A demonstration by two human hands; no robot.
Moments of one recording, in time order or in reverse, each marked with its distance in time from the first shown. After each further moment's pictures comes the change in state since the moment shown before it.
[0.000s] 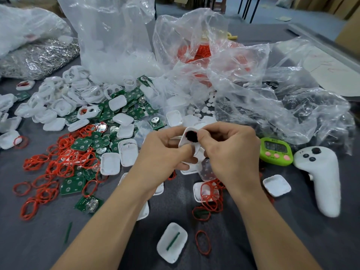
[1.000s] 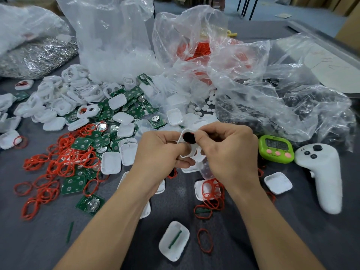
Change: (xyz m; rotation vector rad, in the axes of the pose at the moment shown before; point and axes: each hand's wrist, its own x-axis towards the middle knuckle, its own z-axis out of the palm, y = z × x) left_hand 0.002 0.004 0.003 -0.065 0.144 -0.124; right_hand -0.002 -0.003 0.004 -0.044 -0.028 -0.036
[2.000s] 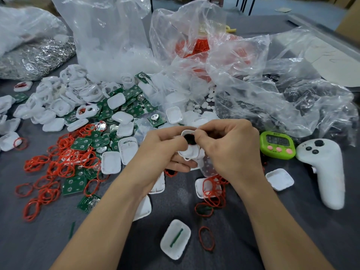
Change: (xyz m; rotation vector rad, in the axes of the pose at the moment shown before) left_hand -0.003 0.005 -0.010 0.022 -0.223 -0.015; right_hand 0.002 -0.003 -0.007 -0.016 -0.065 -0.032
